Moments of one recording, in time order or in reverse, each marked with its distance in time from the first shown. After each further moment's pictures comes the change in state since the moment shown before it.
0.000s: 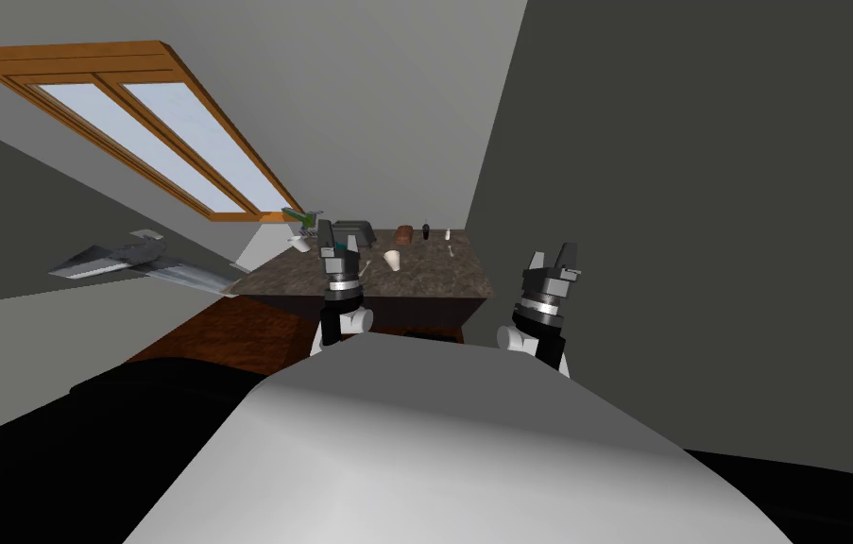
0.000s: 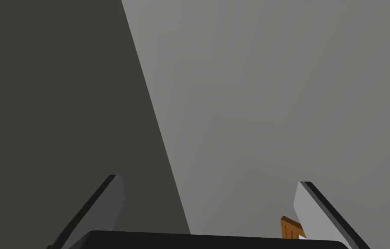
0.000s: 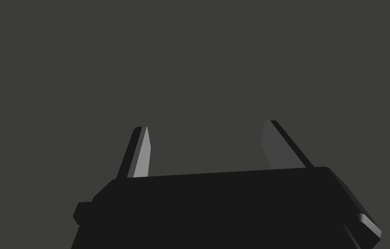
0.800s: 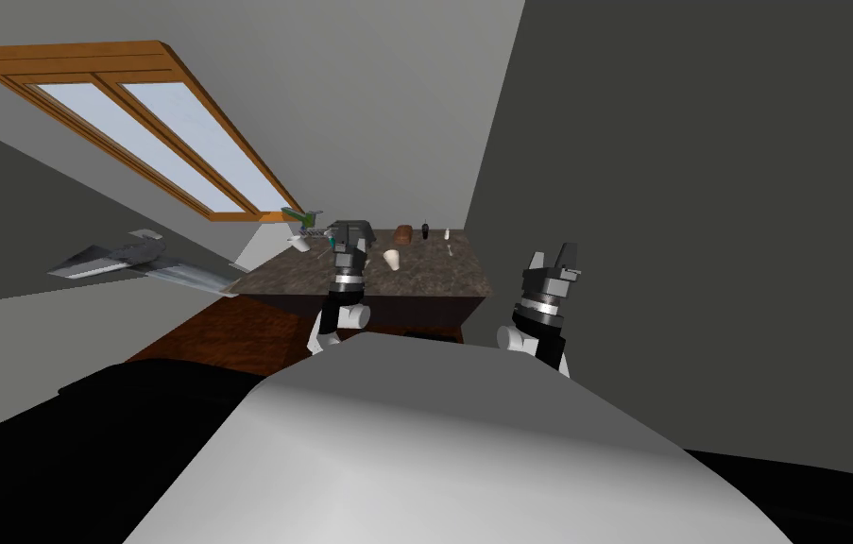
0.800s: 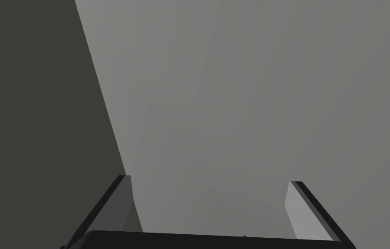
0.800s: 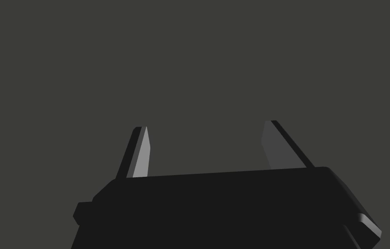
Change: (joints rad) left arm -0.061 0.102 0.025 0.041 0.055 0.173 0.048; right arm 0.000 0.000 0.000 0.000 0.000 0.000 0.000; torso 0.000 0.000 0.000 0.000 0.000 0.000
